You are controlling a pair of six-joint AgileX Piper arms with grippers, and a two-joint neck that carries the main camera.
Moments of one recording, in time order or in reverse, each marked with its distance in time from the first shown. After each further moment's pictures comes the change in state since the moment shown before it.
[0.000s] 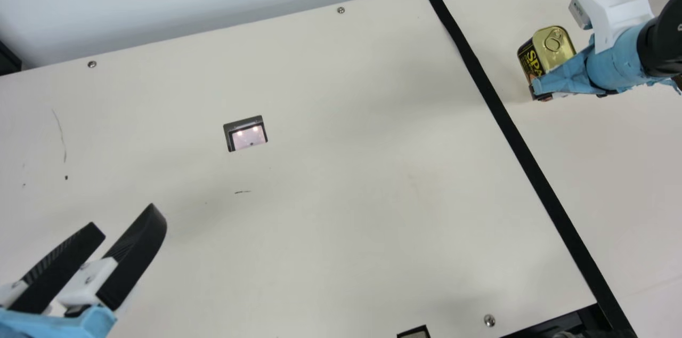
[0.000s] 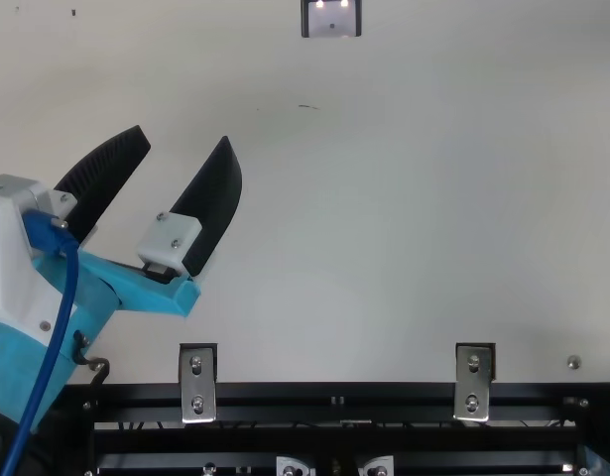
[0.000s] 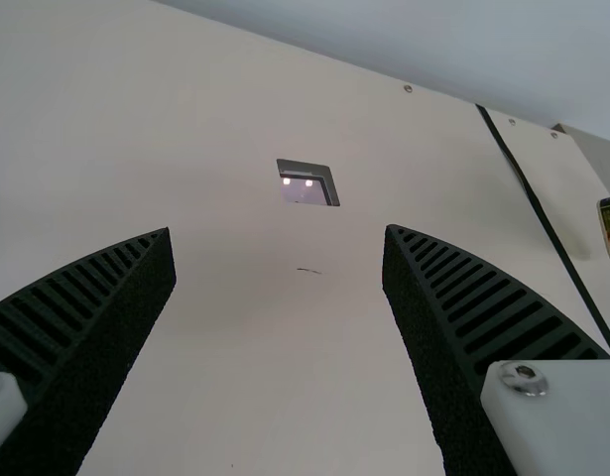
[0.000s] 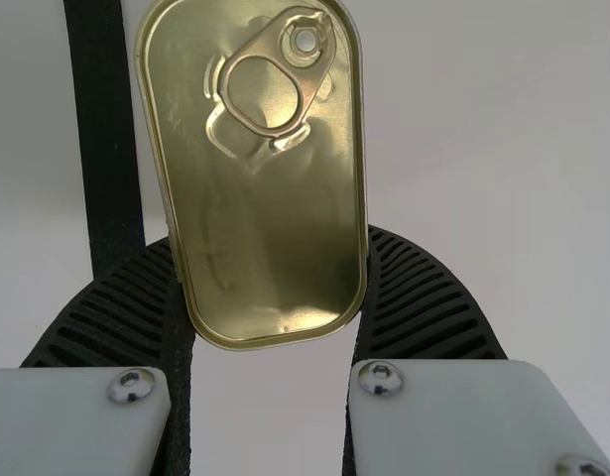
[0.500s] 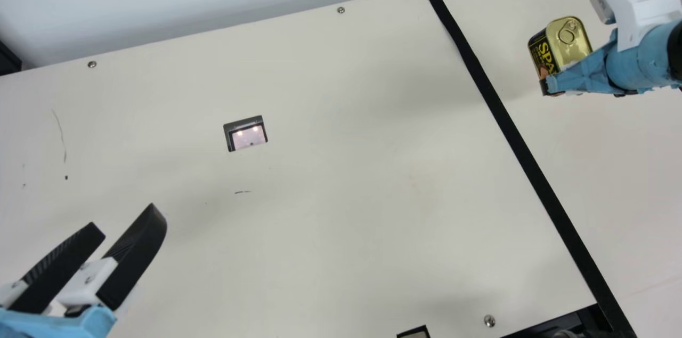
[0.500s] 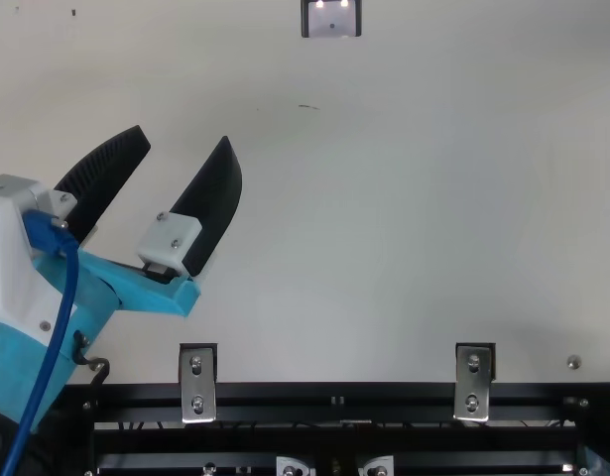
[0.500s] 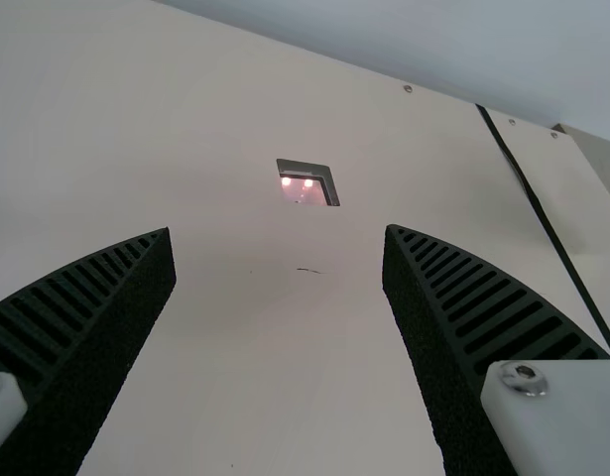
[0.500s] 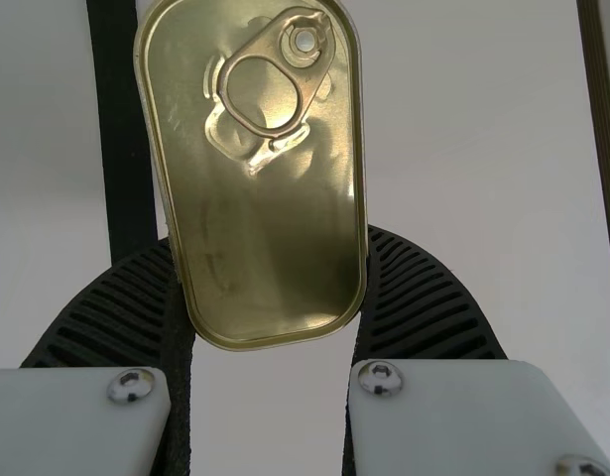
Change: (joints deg) left arm 0.0 0.0 0.0 0.0 0.0 0.0; right arm -2.3 -4.4 0.8 4.3 1.2 -4.4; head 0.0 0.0
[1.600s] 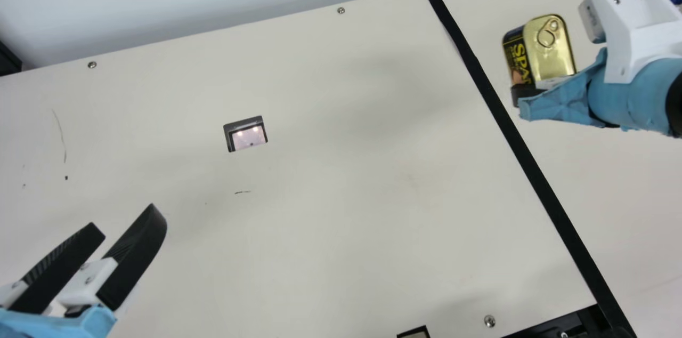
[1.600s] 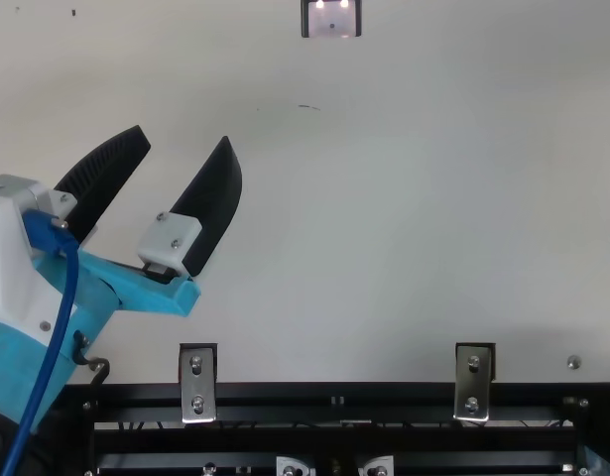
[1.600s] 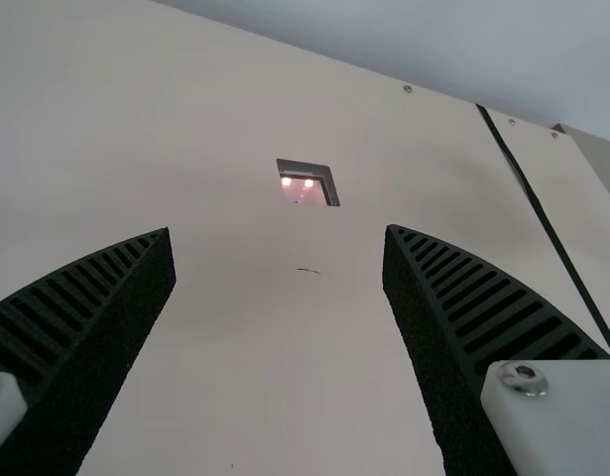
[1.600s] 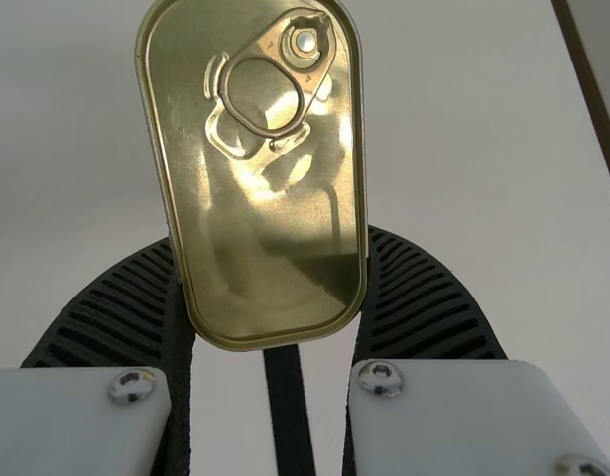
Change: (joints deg) left arm 0.0 0.0 0.0 0.0 0.0 0.0; right arm 8.6 -21.6 9.2 -1.2 3.4 12.3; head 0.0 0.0
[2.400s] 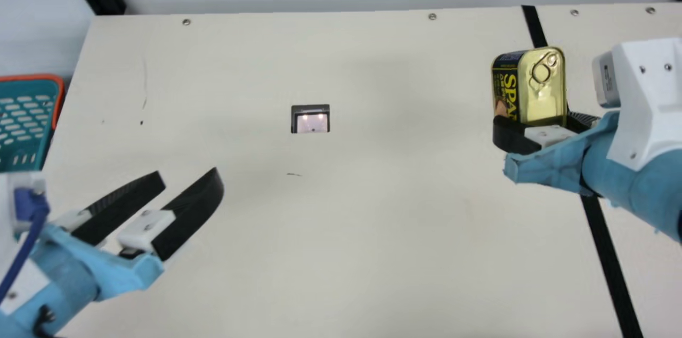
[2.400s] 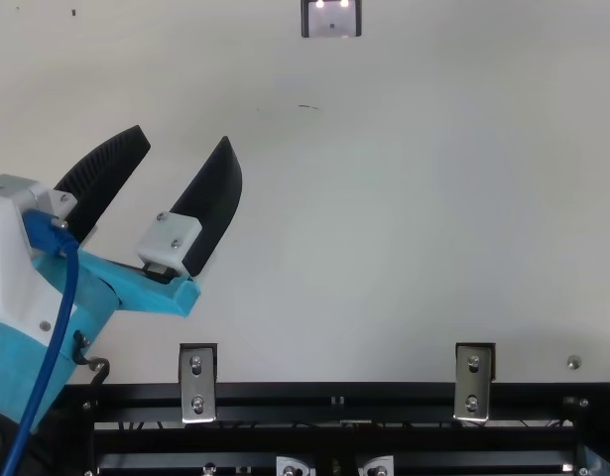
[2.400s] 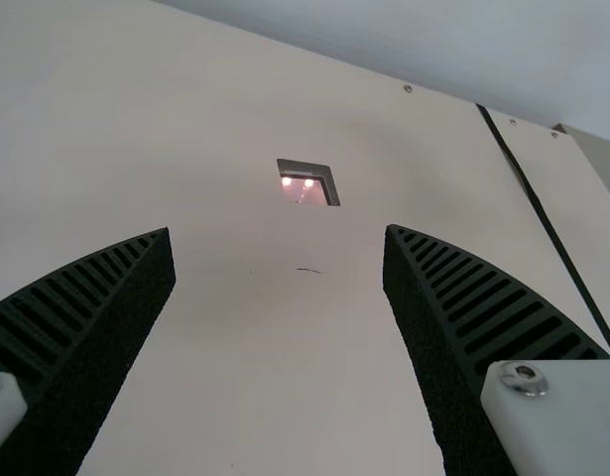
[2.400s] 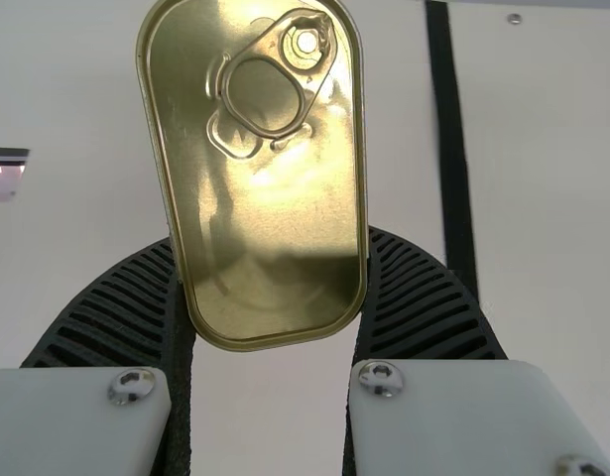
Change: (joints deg) left arm 0.0 0.0 0.0 0.0 0.0 0.0; right arm 25.7 -4.5 3.2 -6.2 -5.3 19.7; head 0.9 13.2
